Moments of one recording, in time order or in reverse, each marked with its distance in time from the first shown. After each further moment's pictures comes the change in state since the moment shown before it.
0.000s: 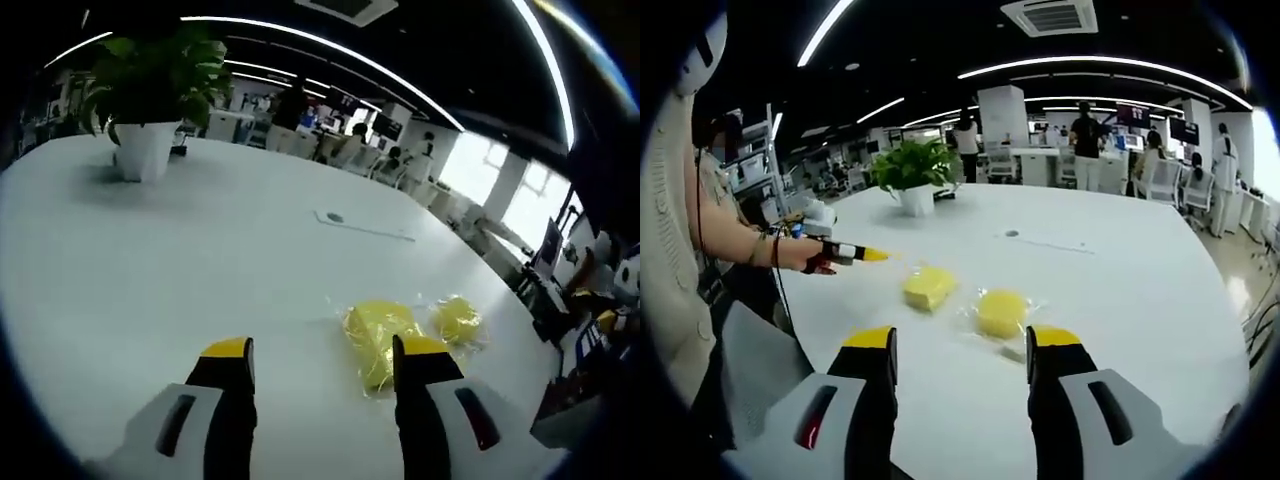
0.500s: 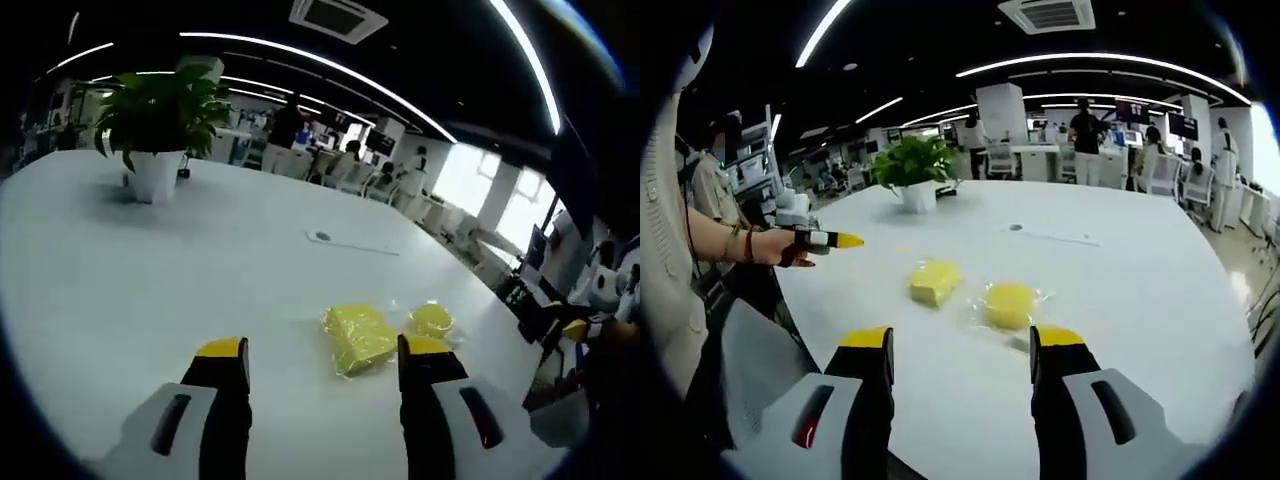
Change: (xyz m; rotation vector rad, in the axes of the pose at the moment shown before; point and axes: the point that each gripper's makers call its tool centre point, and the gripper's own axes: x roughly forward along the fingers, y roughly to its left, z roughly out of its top) left arm -0.056 -0.016 0.015 0.021 -0.084 -0.031; right arm 0.002 0.011 -0.015 0.016 0.010 -0.005
